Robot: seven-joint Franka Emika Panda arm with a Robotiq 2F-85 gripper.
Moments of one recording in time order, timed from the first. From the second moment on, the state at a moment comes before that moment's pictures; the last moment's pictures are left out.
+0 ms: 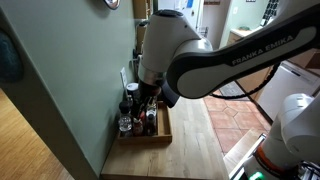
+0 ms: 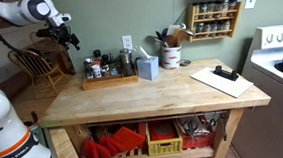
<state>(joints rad) 0.33 -0.32 0.45 -2.36 0.04 2.37 0.25</state>
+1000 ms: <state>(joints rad) 0.30 -0.07 0.49 -2.26 -0.38 2.40 0.68</state>
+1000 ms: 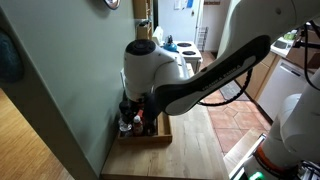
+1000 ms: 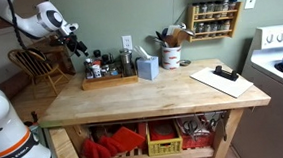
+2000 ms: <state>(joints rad) 0.34 0.06 0.42 -2.18 -0.43 2.40 0.71</state>
